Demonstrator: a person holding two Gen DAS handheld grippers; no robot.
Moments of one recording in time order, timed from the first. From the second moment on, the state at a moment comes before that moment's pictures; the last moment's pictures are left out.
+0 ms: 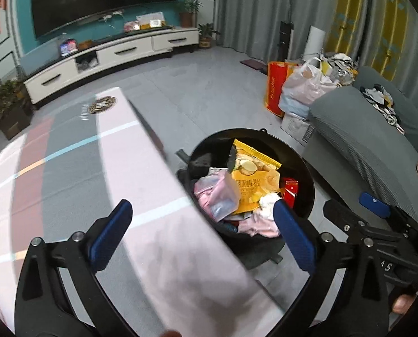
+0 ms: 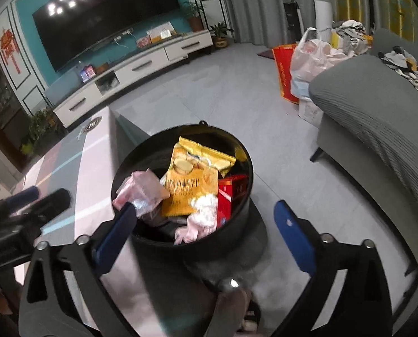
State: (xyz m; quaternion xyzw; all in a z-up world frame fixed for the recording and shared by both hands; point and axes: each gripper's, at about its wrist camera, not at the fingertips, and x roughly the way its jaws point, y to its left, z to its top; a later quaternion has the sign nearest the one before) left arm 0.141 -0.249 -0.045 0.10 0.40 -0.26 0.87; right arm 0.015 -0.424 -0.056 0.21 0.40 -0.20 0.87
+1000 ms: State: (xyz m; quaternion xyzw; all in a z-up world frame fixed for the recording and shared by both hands) left arm 0.080 -0.177 0.082 0.08 0.39 -0.17 0.90; right arm 0.000 -0.352 0.086 0.12 0.43 -0.19 0.88
